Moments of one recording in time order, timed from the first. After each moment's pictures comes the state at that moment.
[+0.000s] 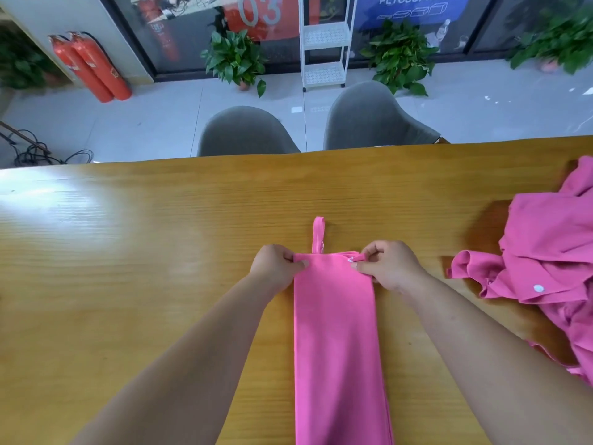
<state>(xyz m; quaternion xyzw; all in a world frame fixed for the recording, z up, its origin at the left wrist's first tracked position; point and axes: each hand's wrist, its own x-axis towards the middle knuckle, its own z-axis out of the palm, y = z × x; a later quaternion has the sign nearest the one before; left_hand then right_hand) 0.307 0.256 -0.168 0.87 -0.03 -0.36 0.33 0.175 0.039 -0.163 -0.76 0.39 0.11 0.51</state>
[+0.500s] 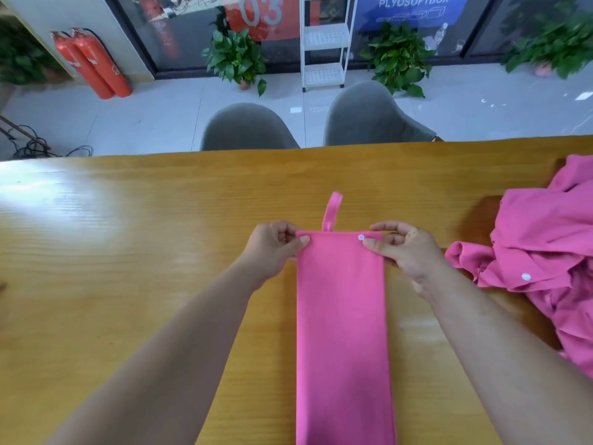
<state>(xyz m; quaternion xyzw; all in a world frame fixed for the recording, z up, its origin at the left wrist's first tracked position) 0.304 0.273 -0.127 0.75 -0.11 -0.35 0.55 0.152 0.034 -0.119 -0.61 0.37 -0.03 0.70</state>
